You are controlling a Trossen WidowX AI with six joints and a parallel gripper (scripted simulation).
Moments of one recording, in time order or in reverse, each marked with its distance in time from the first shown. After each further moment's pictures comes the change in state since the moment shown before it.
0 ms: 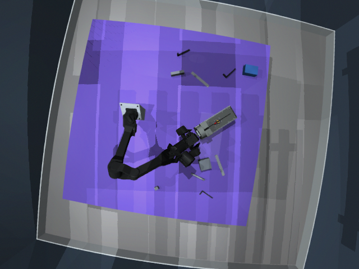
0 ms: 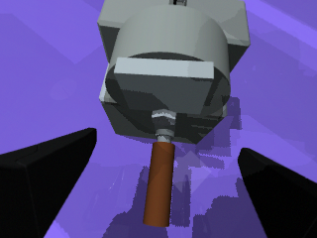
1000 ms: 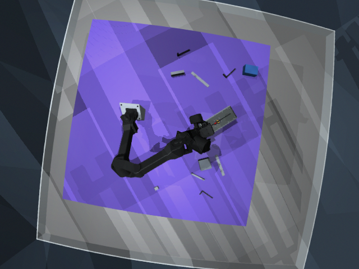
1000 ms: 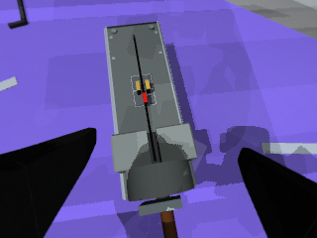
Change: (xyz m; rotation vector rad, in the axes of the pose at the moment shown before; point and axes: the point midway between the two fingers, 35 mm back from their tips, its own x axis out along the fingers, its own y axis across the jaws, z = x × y) arm -0.038 0.005 0.127 0.237 0.061 -0.174
